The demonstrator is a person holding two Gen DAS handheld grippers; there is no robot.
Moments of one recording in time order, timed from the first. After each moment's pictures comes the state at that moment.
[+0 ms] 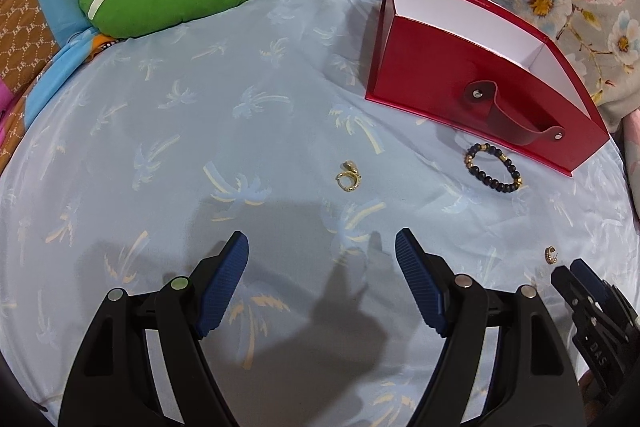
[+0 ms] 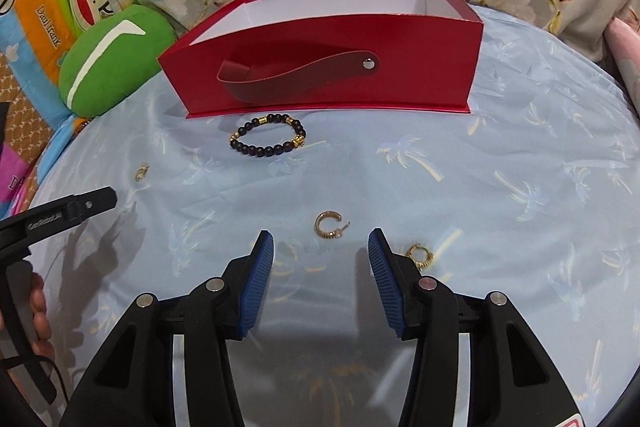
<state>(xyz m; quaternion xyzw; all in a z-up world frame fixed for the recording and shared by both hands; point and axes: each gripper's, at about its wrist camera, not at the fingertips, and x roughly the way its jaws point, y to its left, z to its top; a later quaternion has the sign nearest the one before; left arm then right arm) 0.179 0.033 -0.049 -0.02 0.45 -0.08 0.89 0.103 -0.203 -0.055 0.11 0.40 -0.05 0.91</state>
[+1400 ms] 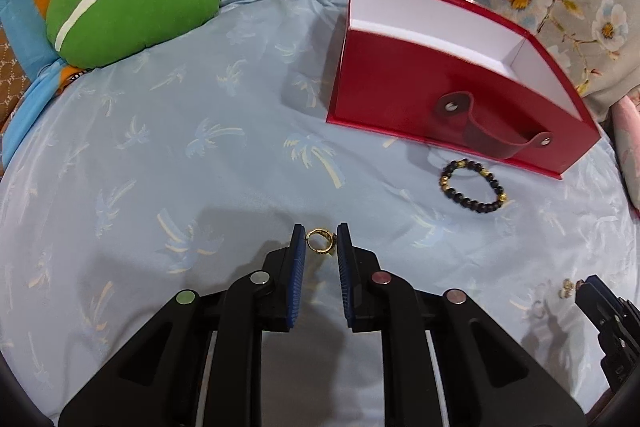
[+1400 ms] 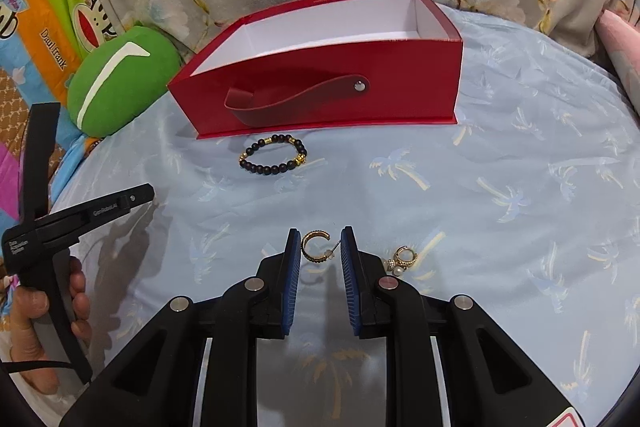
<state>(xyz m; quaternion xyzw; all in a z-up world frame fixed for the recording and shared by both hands) 0.196 0.008 -0.041 -0.01 0.43 -0.12 0.90 0.079 -0.209 -0.025 0.13 0.37 -0.04 0.92</state>
